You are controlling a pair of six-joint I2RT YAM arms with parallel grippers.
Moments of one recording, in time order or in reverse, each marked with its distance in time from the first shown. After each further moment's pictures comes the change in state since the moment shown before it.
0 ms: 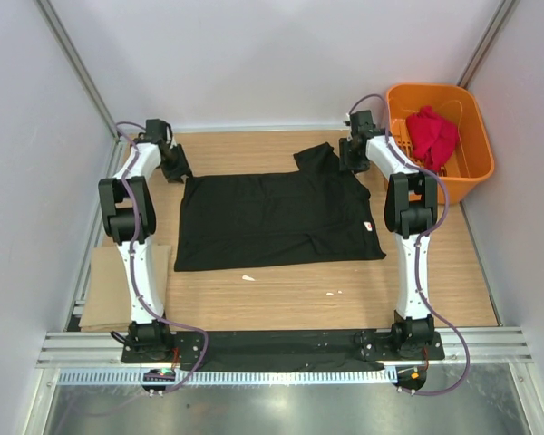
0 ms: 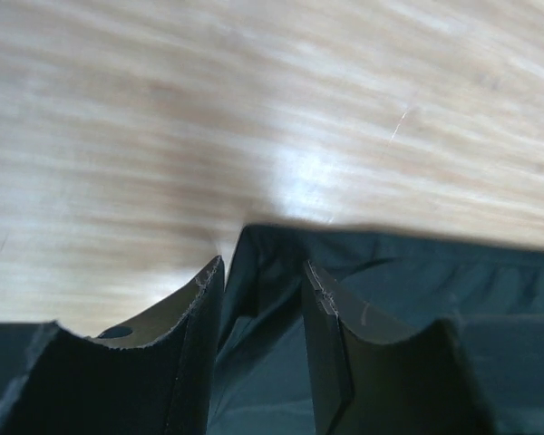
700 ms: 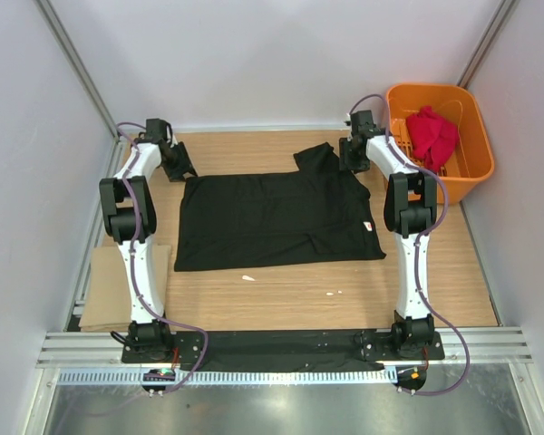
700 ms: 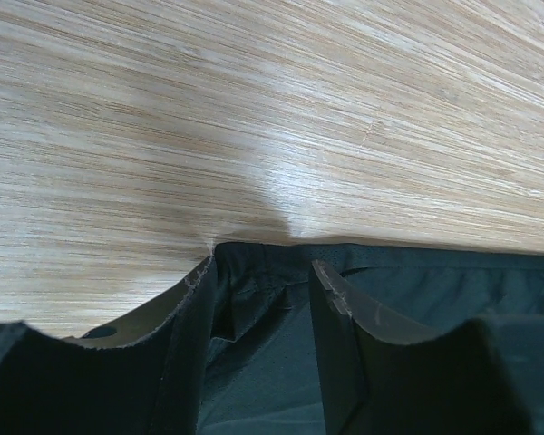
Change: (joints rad) left arm -0.002 0.031 0.035 0.026 0.056 -0.029; right arm -0.001 0.020 0.027 -0.004 -0.005 0.005
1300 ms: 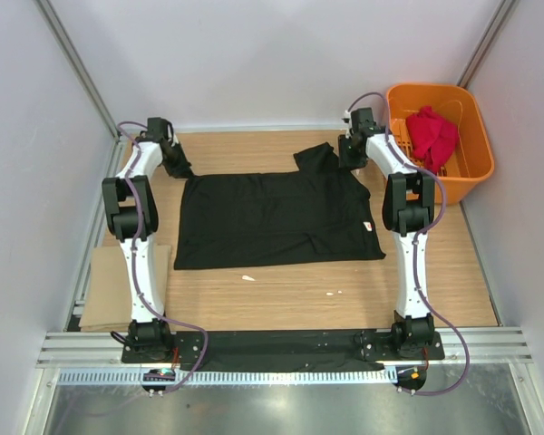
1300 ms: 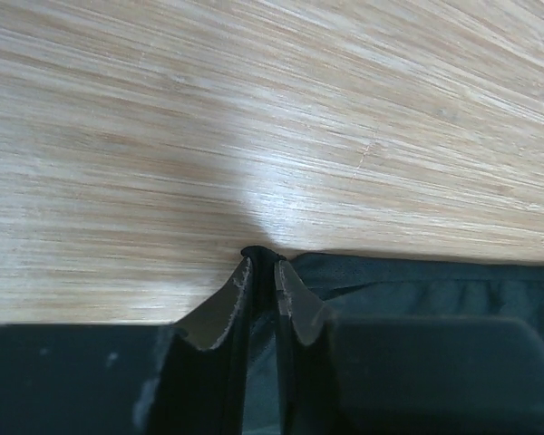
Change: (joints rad) left arm 0.000 0.048 0.065 -0.022 0.007 0.001; right arm -0.003 0.041 0.071 -0.012 -0.074 -0.008
